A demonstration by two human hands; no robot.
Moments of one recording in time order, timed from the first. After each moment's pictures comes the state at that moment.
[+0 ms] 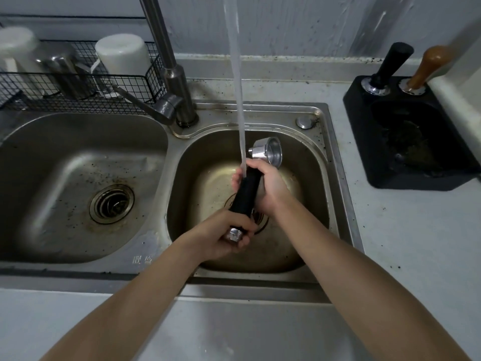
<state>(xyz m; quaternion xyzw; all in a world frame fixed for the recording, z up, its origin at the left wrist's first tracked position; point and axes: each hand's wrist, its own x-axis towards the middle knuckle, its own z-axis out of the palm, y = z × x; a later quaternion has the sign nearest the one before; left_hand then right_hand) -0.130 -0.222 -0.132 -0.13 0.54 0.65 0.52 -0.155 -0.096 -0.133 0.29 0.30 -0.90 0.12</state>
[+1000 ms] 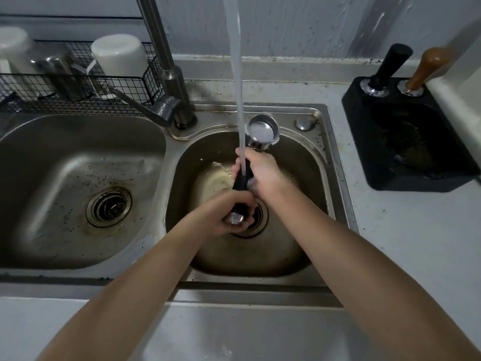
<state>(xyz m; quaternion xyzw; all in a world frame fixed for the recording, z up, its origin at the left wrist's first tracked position) -0.162 -0.202 -0.121 -0.10 0.64 0.60 0.48 -0.185 -0.104 -0.114 0.35 0.41 -0.84 0.04</state>
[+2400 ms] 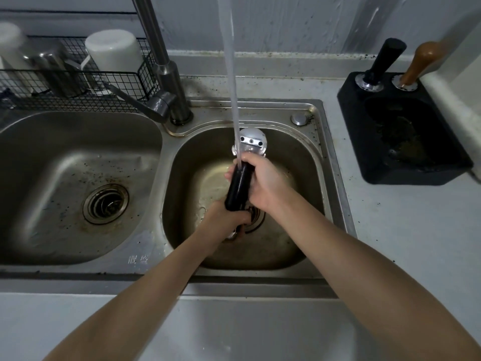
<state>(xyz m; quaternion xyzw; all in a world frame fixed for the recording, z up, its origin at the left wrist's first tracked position) -0.130 -0.210 -0.147 -0.02 0.74 0.59 0.33 -0.155 -0.100 -0.112 0.29 0.40 -0.86 0.09</state>
